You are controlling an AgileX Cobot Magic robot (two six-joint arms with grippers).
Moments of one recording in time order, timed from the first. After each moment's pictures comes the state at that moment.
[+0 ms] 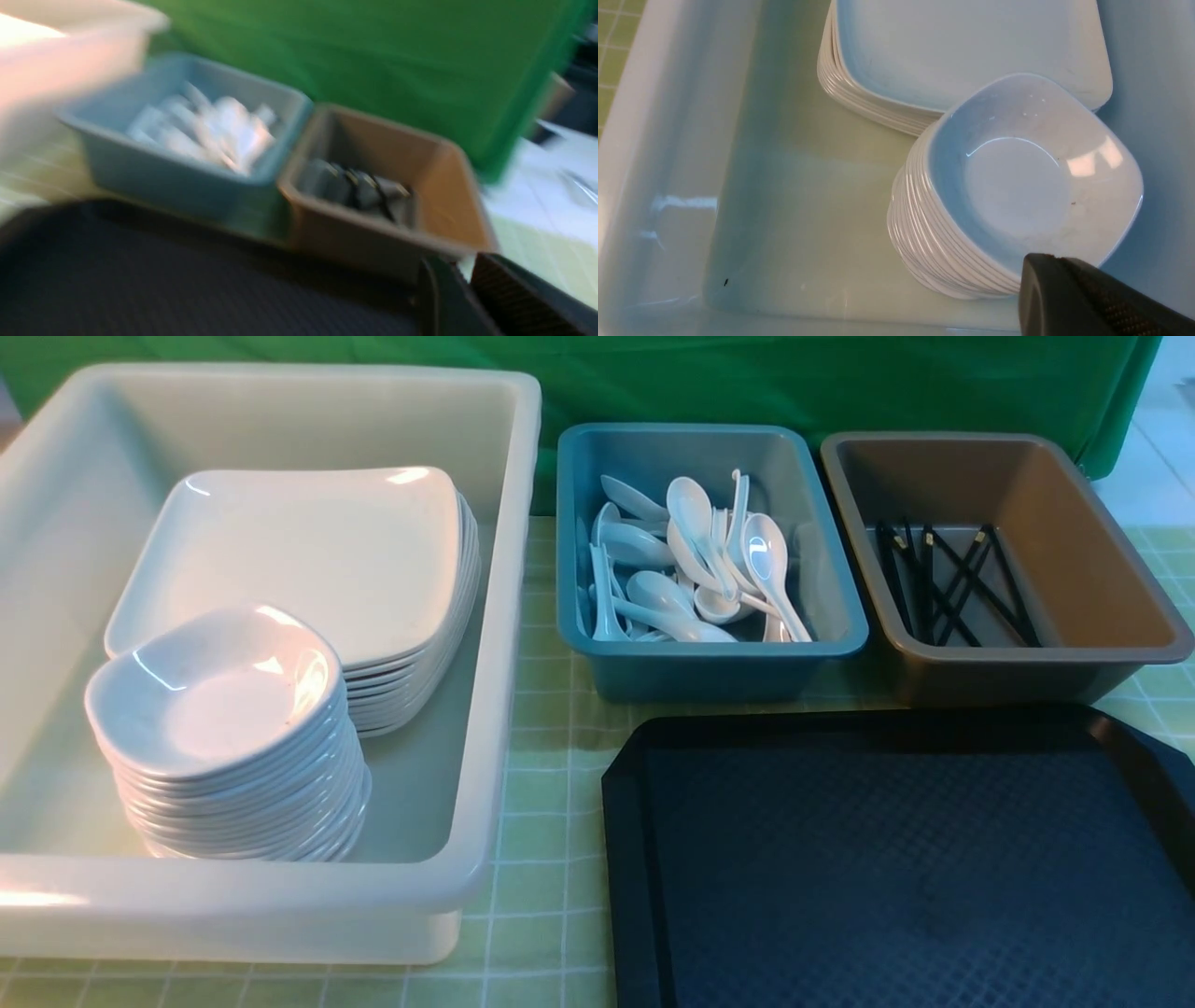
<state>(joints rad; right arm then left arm) 0.18 0.14 -0.17 -0.20 0.18 0.03 0.29 0.96 -1.09 -0.28 1.04 0.19</state>
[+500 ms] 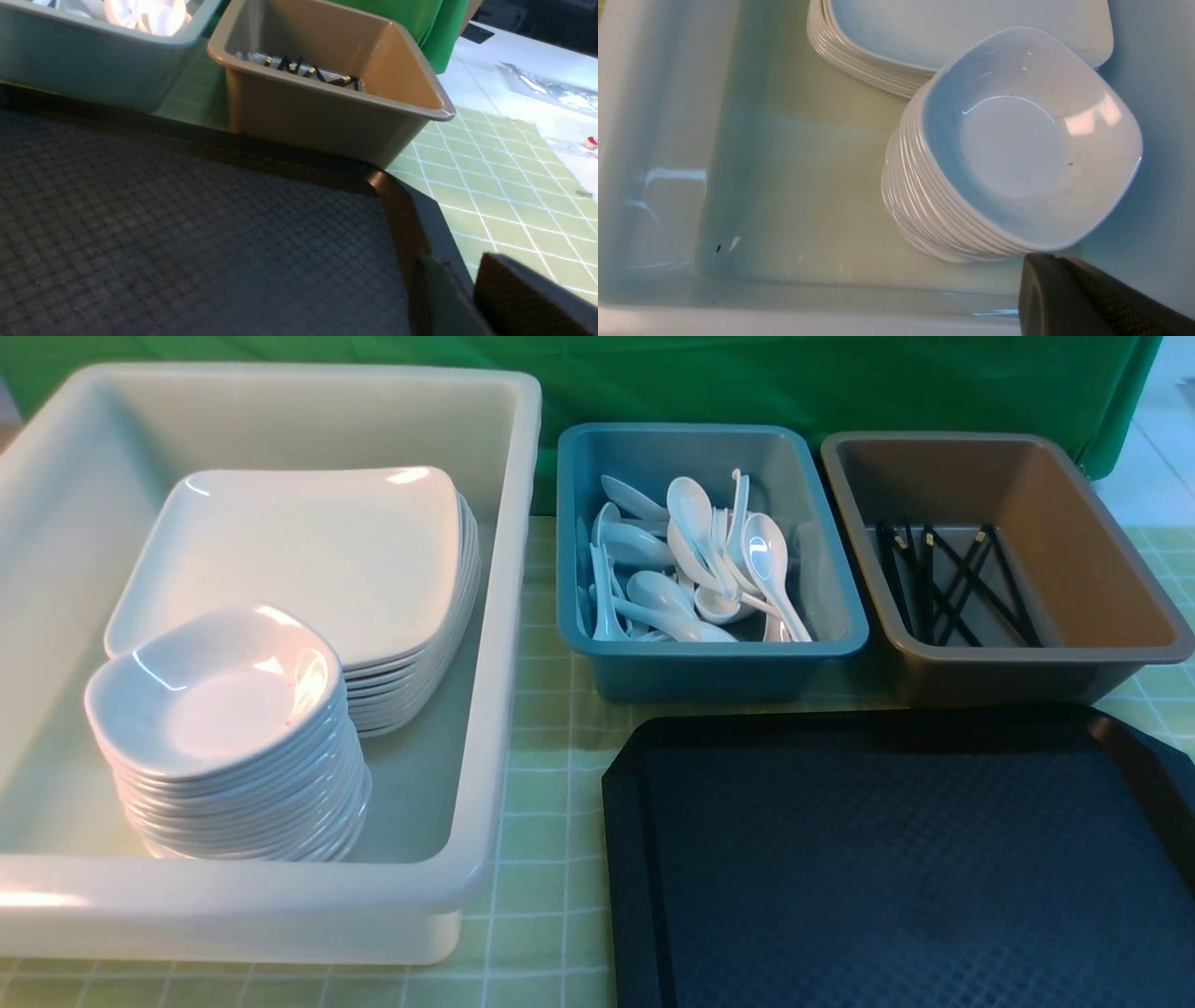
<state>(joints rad) 0.06 0.01 0.01 -0.20 0.22 0.03 0.29 0.94 -1.08 -0.28 1.10 0.19</state>
